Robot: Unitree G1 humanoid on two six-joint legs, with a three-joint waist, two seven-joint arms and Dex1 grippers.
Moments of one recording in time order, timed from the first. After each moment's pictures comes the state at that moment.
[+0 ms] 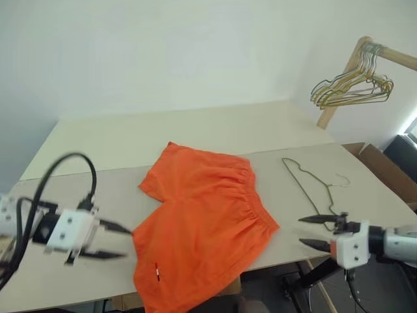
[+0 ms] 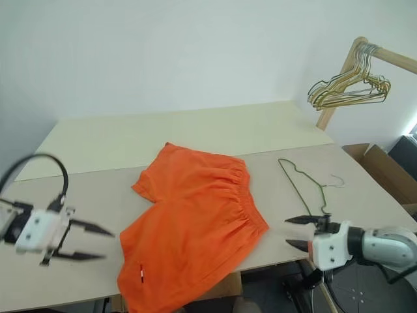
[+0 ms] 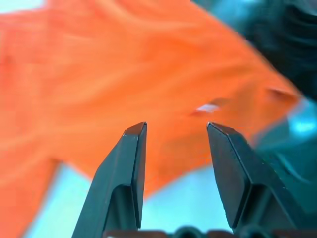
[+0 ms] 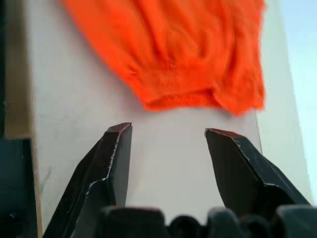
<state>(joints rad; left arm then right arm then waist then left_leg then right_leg) -0.11 1.13 0.25 -0.25 -0.55 0.08 -1.43 0.31 -1.28 -0.04 -0.14 0.33 -0.39 0.61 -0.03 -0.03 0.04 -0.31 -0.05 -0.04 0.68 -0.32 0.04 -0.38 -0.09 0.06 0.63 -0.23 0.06</state>
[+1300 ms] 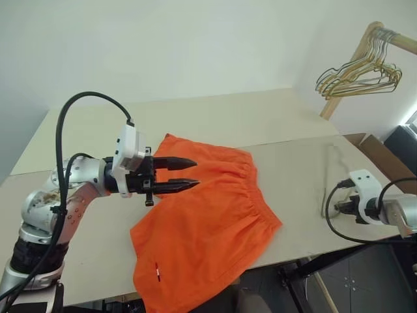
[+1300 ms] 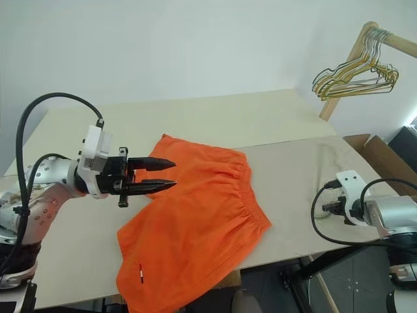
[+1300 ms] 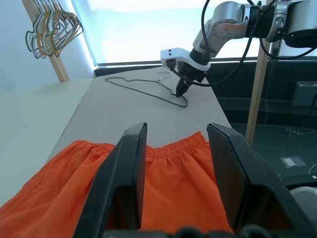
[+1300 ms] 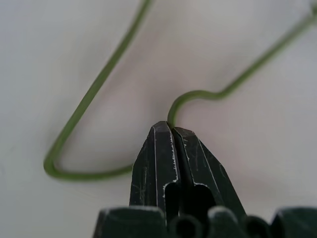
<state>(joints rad) -0.43 0.79 0.06 -0.38 -0.75 0.53 -1.09 -0.40 -0.97 0.02 0.25 0.34 1.05 0.54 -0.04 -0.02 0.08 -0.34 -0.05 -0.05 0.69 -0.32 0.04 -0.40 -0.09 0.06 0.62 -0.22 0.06</state>
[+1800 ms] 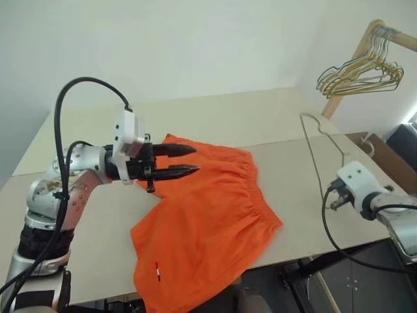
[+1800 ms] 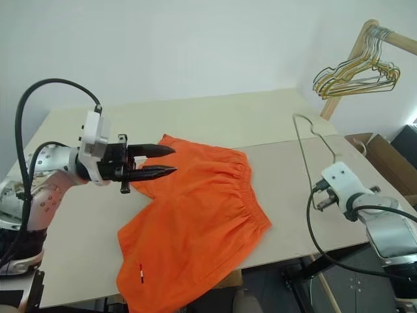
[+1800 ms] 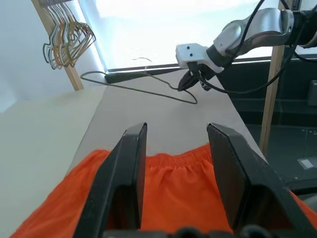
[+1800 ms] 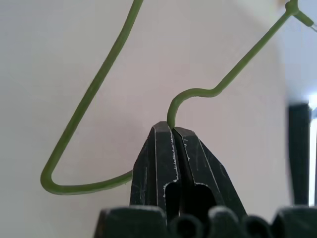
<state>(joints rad) -0.58 0.73 0.03 -0.24 -0.68 0.50 -1.11 -0.14 -1.00 -0.07 -0.22 0.10 0.63 0.43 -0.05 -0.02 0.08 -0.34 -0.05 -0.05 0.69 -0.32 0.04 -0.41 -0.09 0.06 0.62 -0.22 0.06</state>
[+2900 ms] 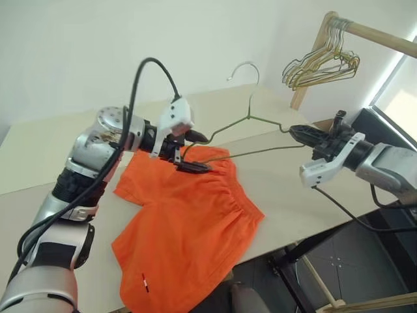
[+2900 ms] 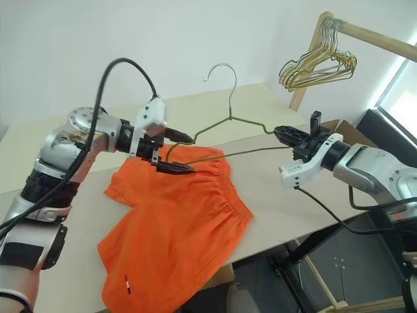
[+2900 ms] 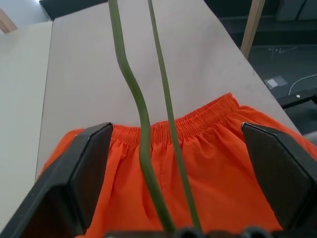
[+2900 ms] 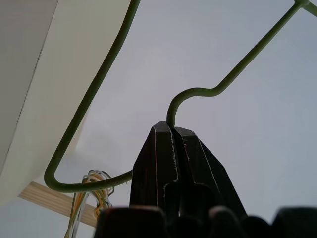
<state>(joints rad) -0.96 0.69 -0.31 0.05 -0.31 0.65 -1.25 -0.56 -1.09 0.13 0.10 -0.78 -0.68 0.15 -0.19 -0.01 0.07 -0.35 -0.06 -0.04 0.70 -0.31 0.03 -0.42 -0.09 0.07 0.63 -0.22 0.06</state>
